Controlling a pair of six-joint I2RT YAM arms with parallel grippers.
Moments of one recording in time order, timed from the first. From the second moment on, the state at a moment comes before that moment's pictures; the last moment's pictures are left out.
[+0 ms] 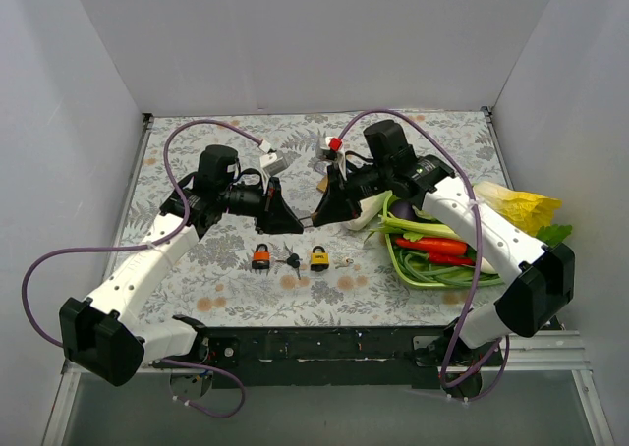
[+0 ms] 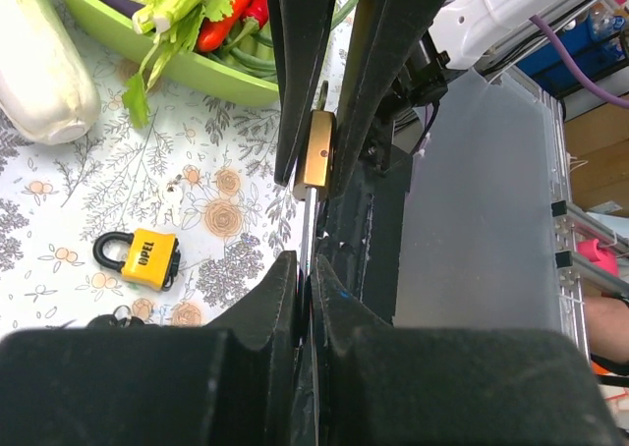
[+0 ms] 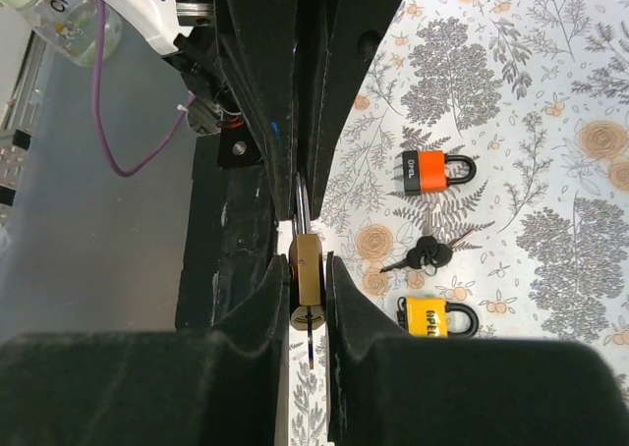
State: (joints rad) left arm -0.44 1.20 1.09 -0.47 1.04 -0.01; right arm 0.69 1.47 1.41 -0.58 -1.01 -0.21
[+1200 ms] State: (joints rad) left arm -0.43 1.20 1.01 -0.24 1.15 -0.32; right arm 0.69 1.44 1.27 -0.30 -1.10 -0.02
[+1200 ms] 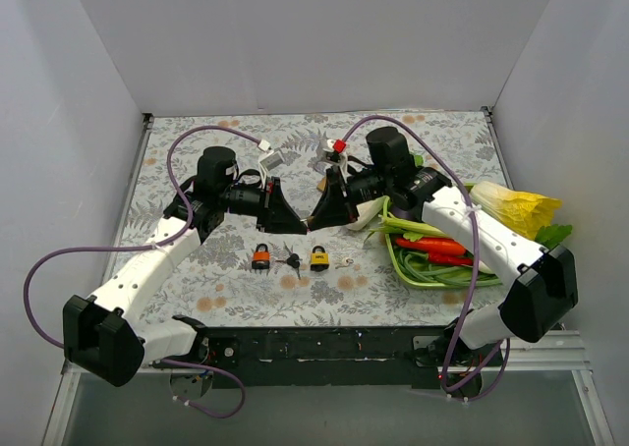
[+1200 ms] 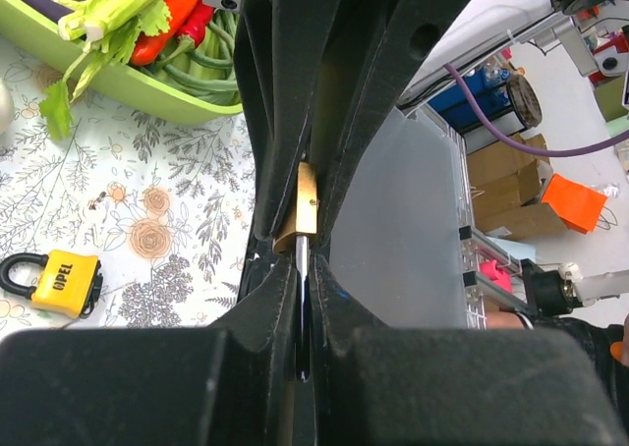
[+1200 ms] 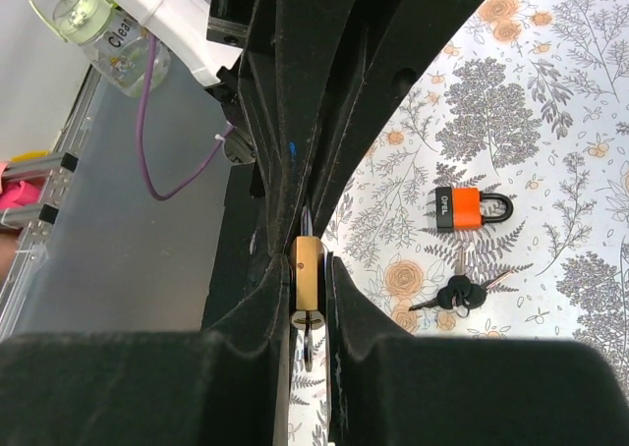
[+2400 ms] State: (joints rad) left arm -0.43 1.20 1.13 -0.59 1.04 0.29; right arm 0.69 1.45 1.35 -0.55 -1.04 -0.38
